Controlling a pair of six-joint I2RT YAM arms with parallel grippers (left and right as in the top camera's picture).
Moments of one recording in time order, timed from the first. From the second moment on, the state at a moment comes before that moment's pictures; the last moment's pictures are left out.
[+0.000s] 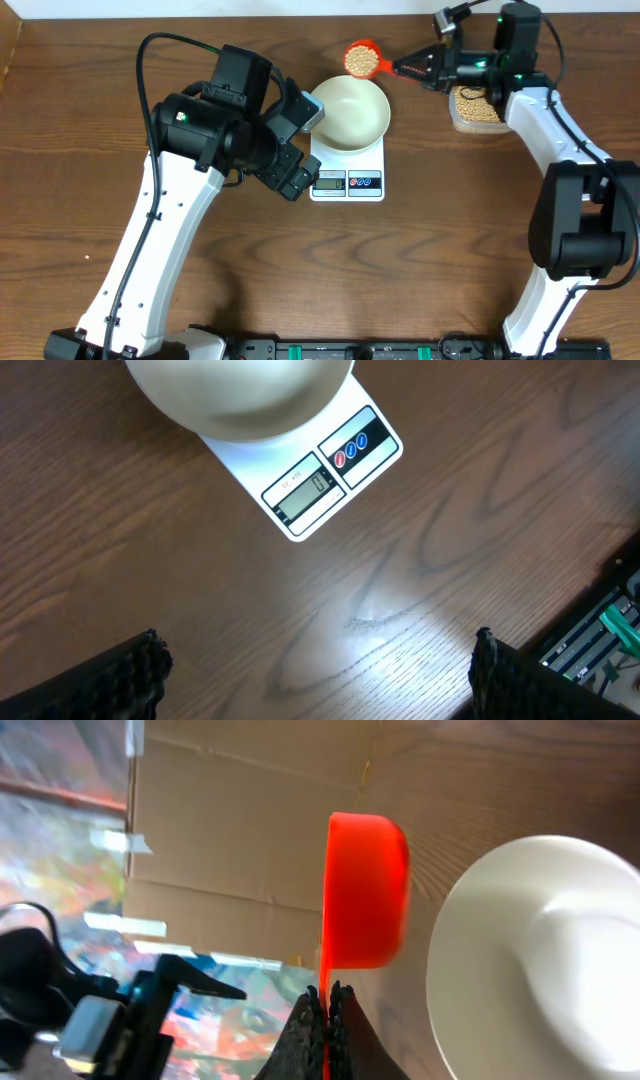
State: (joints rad) left arm -0.34 1.51 1.65 -1.35 0.28 0.35; right arm 0.05 2.04 1.51 0.04 -1.38 0.76
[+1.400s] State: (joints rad) left arm -0.34 1.51 1.65 -1.35 0.28 0.35; right arm 0.14 1.97 1.51 -0.58 -0.95 0.11
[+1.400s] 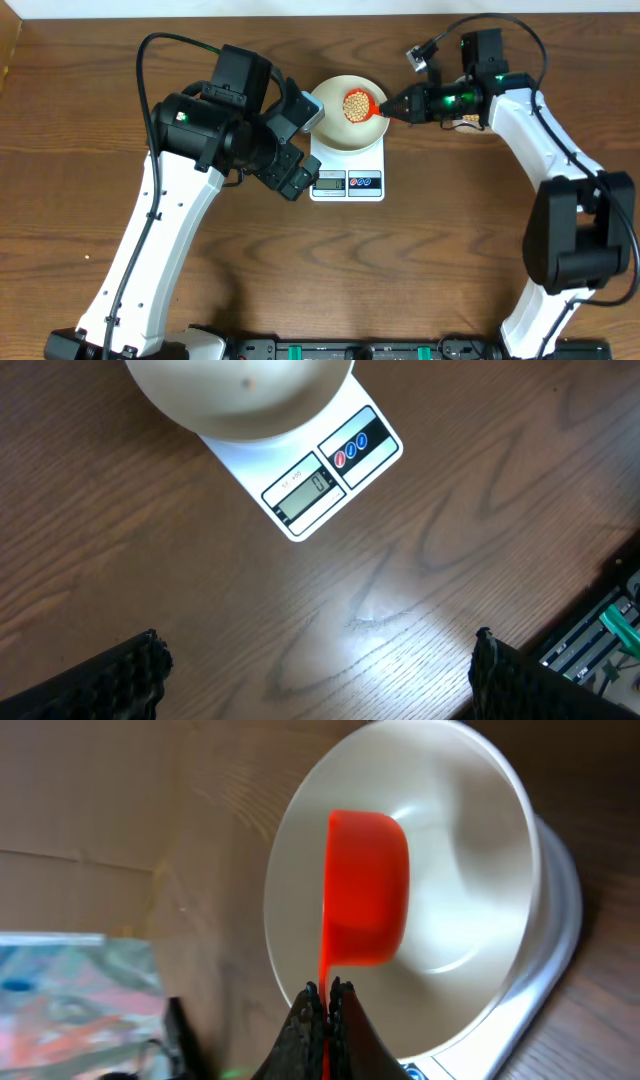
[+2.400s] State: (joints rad) left arm -0.34 1.51 1.65 -1.35 0.28 0.35; right arm 0.39 1.87 1.52 -0.61 -0.34 -0.18
